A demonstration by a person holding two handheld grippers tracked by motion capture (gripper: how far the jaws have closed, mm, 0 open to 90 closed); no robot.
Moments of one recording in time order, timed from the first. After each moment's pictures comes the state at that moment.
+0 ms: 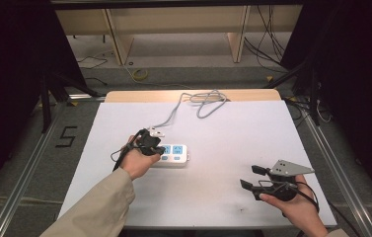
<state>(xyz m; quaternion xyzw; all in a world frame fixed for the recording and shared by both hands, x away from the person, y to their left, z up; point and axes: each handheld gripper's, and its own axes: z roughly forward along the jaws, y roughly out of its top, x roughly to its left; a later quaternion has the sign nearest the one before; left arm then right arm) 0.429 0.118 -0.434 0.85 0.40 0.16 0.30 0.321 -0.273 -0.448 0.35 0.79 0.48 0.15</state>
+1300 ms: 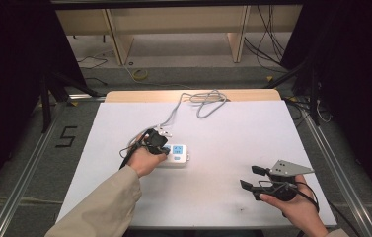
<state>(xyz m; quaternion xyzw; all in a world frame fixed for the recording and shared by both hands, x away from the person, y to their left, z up) 0.439 0.101 -0.442 0.87 0.39 0.15 0.27 0.321 -0.273 -0.448 0.35 0.79 0.48 0.14</state>
